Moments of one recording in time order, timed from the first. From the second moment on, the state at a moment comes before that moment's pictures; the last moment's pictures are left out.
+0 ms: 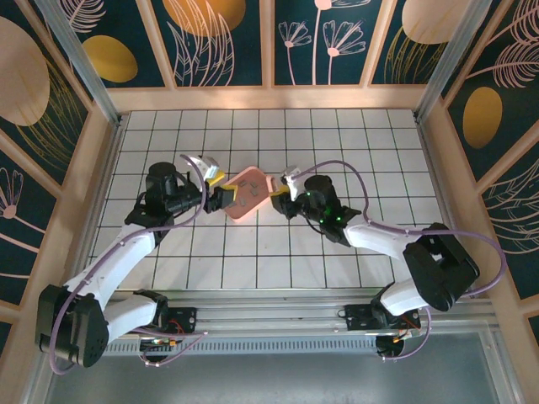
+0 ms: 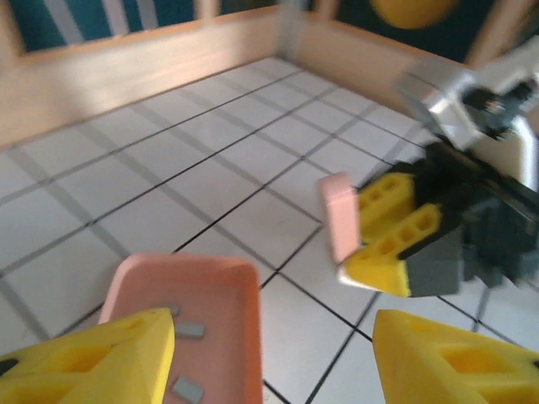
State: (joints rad) left arm -0.31 1.12 0.70 0.06 0.56 -0.01; right arm 0.71 1.44 0.71 0.30 -0.12 0.16
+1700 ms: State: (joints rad) left arm -0.17 1.76 1.14 -0.29 0.01 -0.46; right arm 0.56 1.93 1.26 -0.24 0.32 0.51
